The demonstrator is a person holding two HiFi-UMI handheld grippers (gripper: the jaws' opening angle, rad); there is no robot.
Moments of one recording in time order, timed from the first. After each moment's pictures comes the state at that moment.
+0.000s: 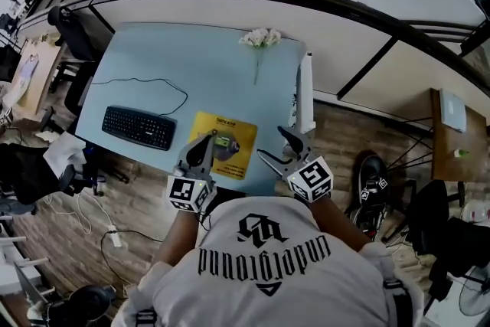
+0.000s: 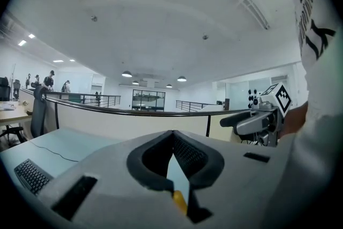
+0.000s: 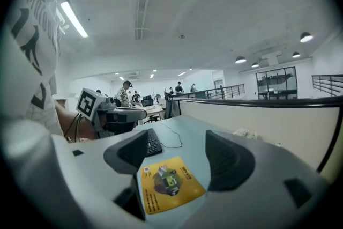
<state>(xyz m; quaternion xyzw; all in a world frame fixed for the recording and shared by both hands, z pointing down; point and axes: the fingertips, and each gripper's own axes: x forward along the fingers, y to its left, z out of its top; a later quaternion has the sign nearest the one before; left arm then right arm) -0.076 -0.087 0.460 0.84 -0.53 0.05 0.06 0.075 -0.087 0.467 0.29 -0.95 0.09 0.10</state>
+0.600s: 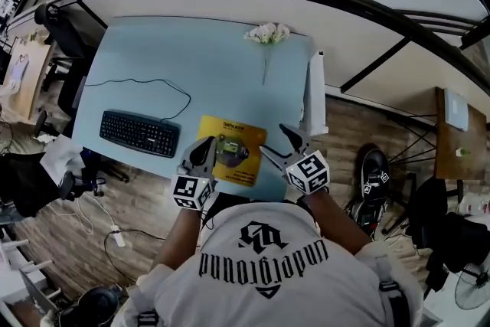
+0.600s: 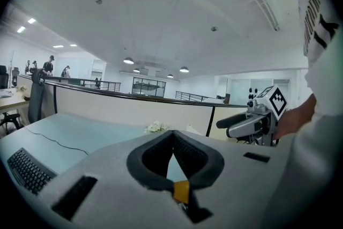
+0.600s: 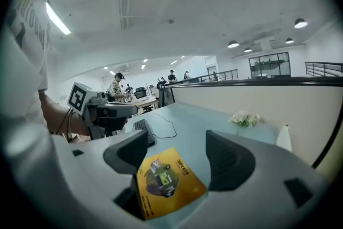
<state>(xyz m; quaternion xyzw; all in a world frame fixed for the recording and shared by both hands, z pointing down) -0.124 -0.144 0.524 0.84 -0.52 0.08 0.12 0.033 -0.156 0.541 0.31 -0.93 0.15 0.15</state>
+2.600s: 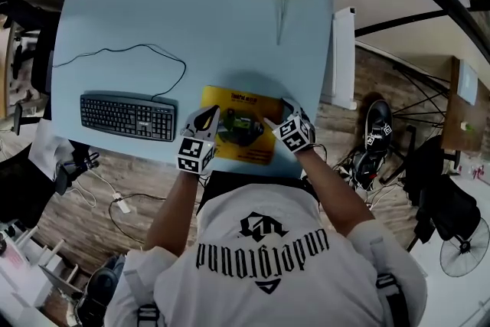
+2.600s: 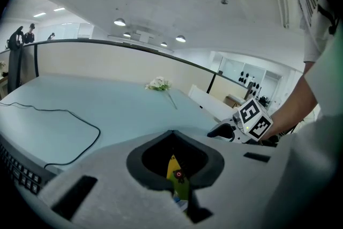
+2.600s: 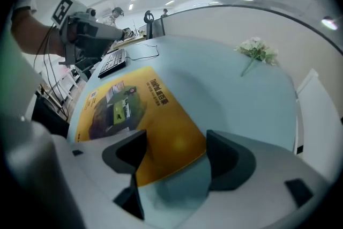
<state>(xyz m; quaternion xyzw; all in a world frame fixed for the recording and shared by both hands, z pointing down) -0.176 -0.209 0.722 0.85 -0.42 0.20 0.25 -0.003 -0.184 0.831 0.28 -0.82 0.20 0.45</state>
